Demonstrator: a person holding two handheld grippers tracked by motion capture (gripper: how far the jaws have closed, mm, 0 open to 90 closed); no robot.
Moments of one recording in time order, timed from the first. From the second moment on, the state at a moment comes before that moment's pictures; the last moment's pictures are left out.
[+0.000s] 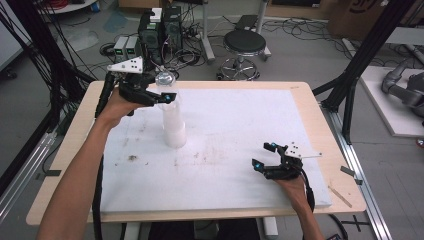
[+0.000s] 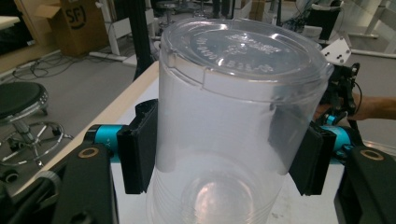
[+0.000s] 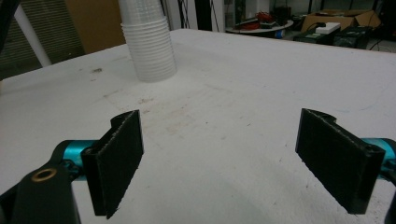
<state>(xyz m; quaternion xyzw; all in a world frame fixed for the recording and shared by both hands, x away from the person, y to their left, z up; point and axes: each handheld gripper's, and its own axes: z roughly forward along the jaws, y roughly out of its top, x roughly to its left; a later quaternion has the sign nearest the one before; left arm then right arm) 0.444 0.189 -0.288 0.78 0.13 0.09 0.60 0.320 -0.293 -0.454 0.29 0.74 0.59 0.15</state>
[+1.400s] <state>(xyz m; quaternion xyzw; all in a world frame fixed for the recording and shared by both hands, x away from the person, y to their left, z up) 0.337 0.153 -0.310 0.77 0.10 0.05 0.63 0.321 -0.294 -0.454 0.29 0.74 0.59 0.15</state>
